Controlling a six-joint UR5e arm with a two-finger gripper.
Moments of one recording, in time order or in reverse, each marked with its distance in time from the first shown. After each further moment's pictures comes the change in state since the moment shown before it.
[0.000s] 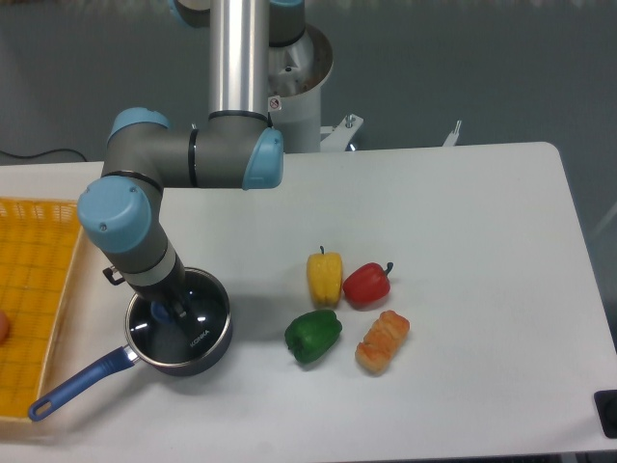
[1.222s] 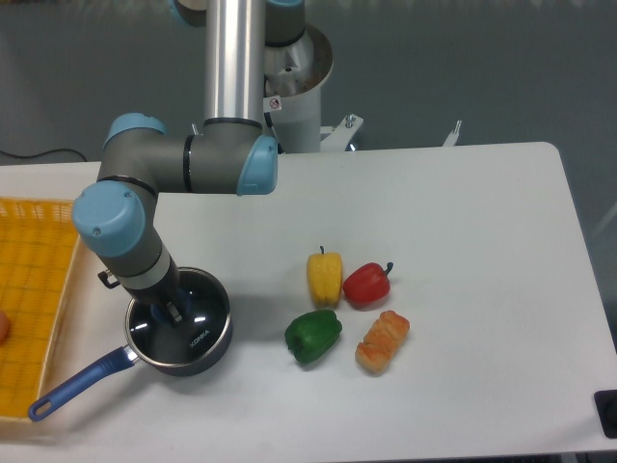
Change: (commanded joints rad) arm -0.014 -0.006 -0.008 0.020 0.000 -0.021
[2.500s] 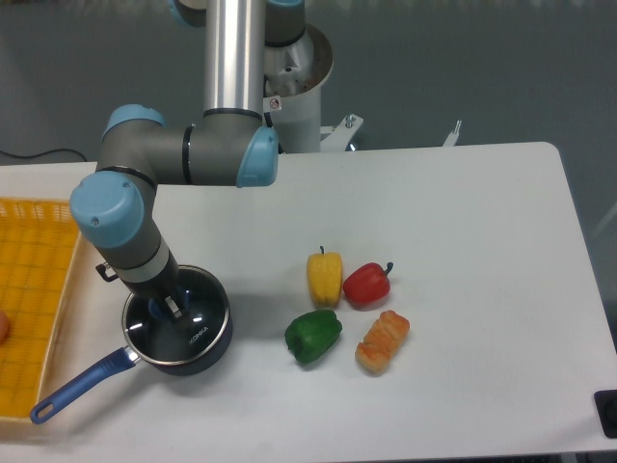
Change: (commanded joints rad) arm 0.006 0.041 -0.003 -0.012 -0.003 0.009
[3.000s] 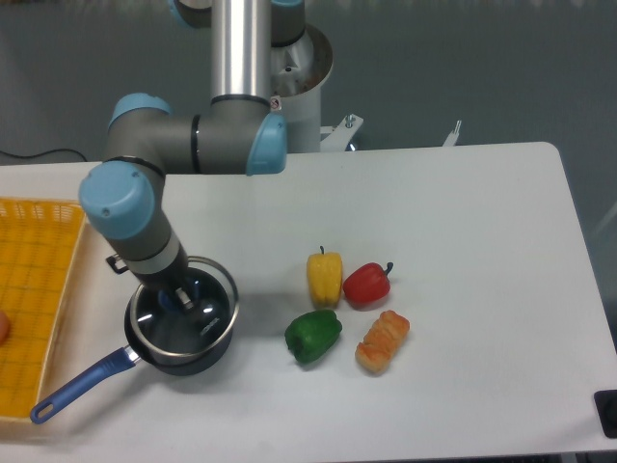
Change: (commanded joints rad) arm 0.081 0.052 -0.002 -0.112 0.008 0.018
